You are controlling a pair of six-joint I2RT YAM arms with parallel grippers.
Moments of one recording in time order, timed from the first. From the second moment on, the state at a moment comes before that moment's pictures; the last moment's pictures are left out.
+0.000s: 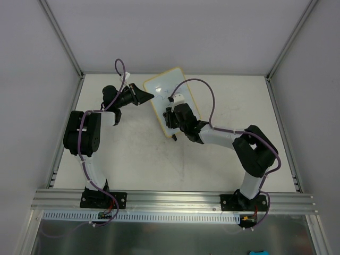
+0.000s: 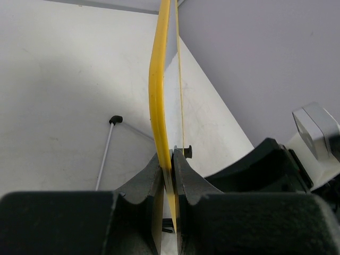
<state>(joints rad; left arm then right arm) -0.10 1.92 0.99 0.95 0.88 -0.80 0.78 1.79 1.05 0.25 0.18 0.26</state>
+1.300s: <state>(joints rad) -0.12 1.92 1.00 0.94 0.86 -0.79 0.48 1.83 1.22 0.09 -0.01 0.26</state>
